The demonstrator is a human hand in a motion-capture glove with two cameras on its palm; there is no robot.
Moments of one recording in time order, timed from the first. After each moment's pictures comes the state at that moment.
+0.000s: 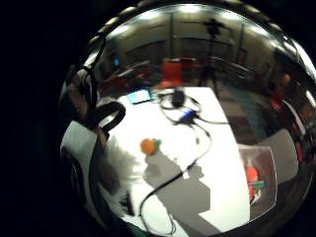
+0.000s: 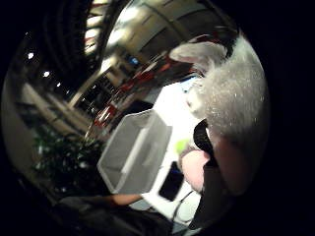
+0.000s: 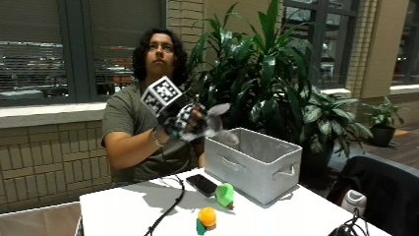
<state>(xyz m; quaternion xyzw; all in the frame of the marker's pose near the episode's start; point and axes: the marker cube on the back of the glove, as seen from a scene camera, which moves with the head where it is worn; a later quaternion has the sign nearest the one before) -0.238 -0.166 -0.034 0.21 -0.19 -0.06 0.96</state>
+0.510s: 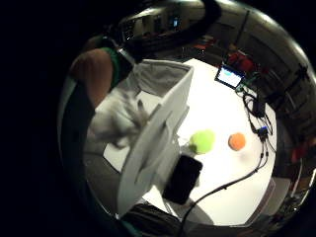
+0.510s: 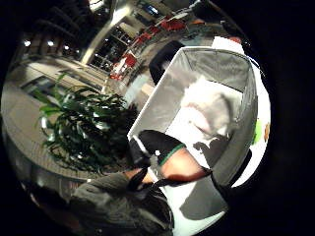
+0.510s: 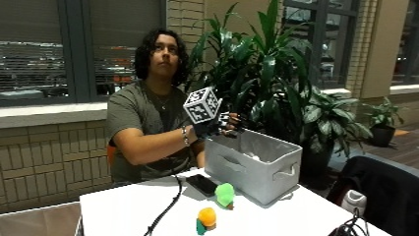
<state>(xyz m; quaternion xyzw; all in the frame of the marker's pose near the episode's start) -0.380 -0.161 0.019 0.02 -0.24 -0.22 0.94</state>
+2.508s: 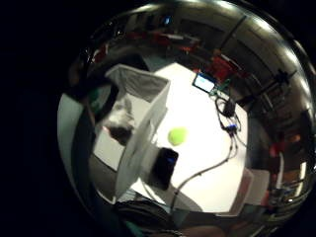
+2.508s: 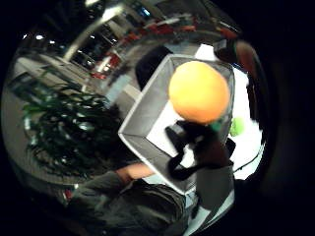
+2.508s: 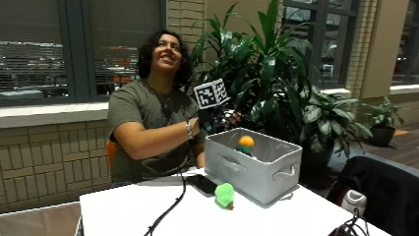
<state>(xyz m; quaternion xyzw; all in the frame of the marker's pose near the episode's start) -0.396 -0.161 -0.008 0.04 -0.06 -0.22 0.97</state>
